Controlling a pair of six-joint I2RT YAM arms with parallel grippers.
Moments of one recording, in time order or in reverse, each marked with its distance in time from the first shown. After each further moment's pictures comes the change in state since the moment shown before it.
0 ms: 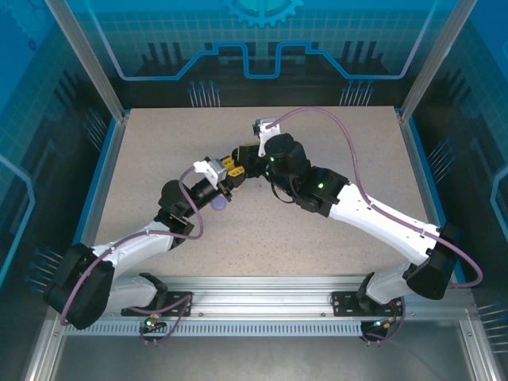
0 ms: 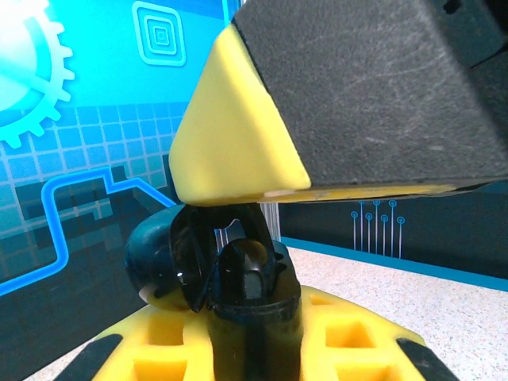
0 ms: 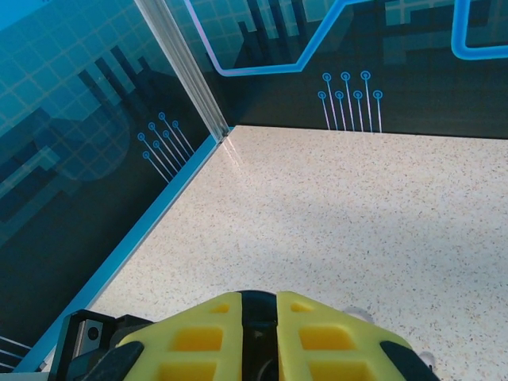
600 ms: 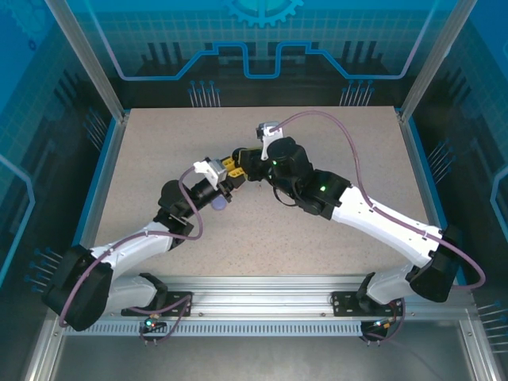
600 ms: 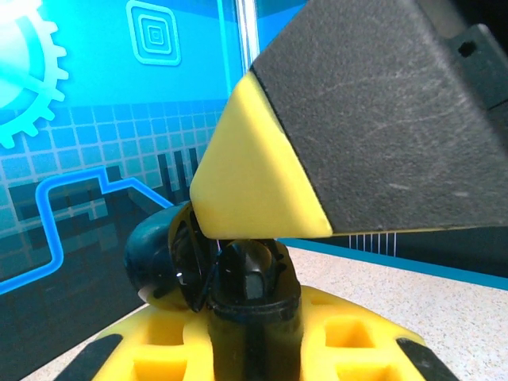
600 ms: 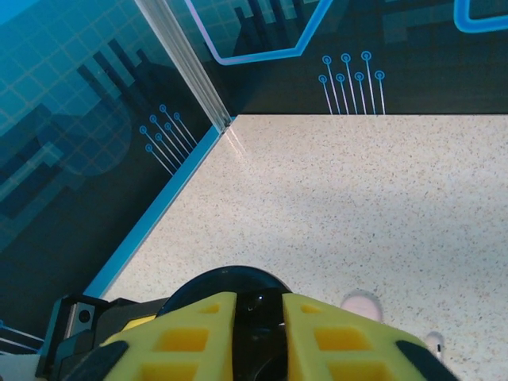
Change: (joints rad) left arm -0.002 -0.015 0.000 -0.018 0.010 0.000; right arm -0.005 -0.023 -0.039 -0.003 -0.023 0.045
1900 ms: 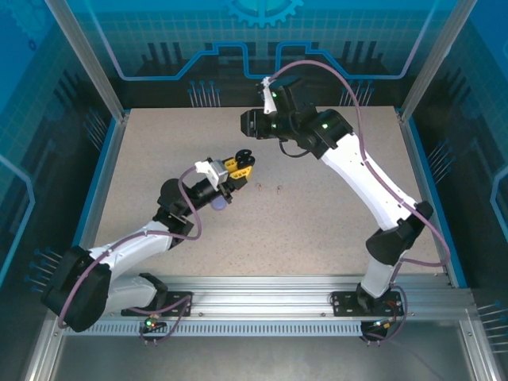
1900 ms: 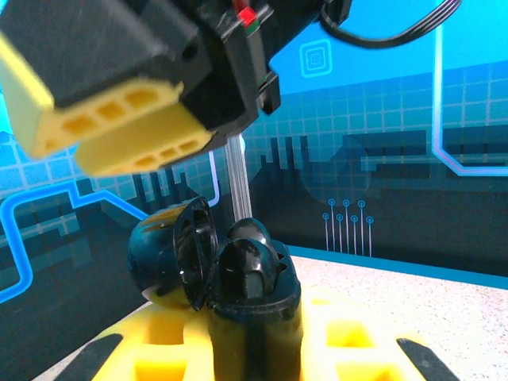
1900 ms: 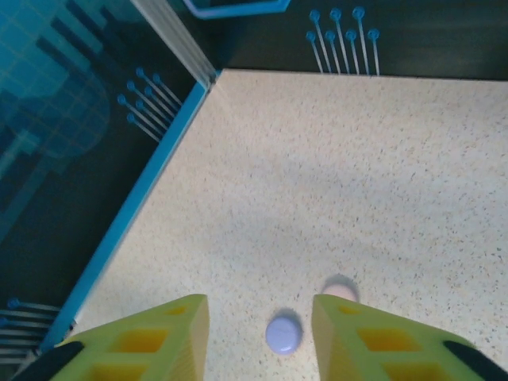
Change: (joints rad) left arm 0.000 -0.002 0.024 -0.017 0.073 0.001; right arm -0.238 0.378 0.722 -0.577 -0.331 -0.047
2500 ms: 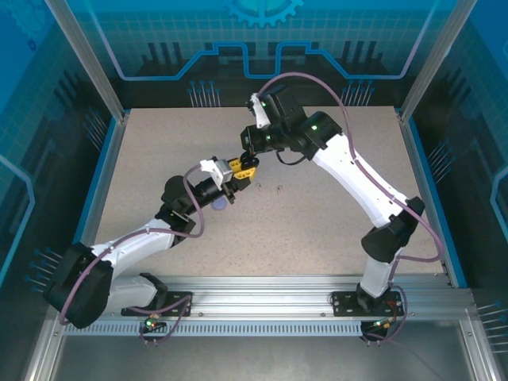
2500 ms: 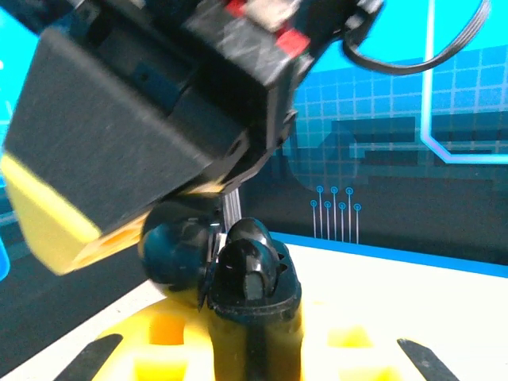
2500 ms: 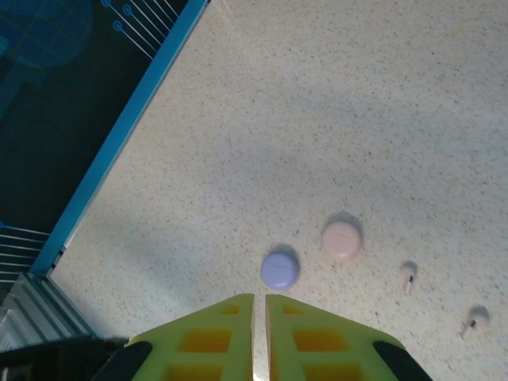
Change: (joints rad) left arm -0.010 0.026 0.024 -0.046 0.014 0.002; right arm 0.032 -0.024 -0.084 -0.072 -0.053 -0.049
